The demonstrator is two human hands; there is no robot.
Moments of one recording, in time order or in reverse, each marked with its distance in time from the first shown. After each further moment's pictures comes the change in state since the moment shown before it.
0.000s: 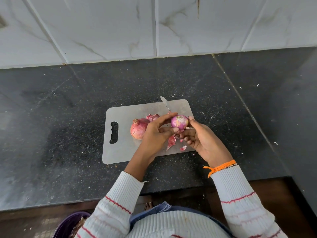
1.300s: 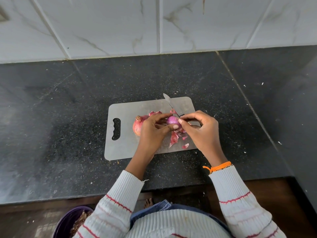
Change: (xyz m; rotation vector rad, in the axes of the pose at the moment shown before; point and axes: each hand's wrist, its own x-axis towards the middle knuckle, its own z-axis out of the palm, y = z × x) left_hand -0.003 0.002 -0.006 0.135 0.183 0.044; right_hand 0.004 0.009 0.000 -0.691 0.199 -0.893
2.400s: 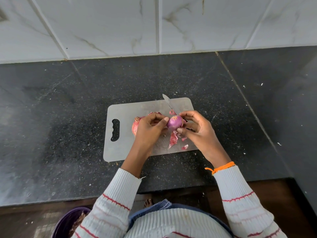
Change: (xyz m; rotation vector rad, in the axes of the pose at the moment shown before) left_hand 0.010 0.001 -0.003 -0.140 0.057 -0.184; right_hand 0.001 0.008 -0.006 0.376 -0.316 0.262
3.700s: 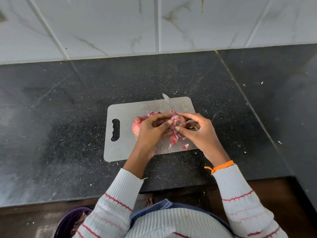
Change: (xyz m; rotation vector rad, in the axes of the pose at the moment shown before) left_hand -0.007 0.001 0.004 -0.217 -0.084 -0.077; right_hand -0.001 -0.005 0.004 -0.180 0.096 -0.025
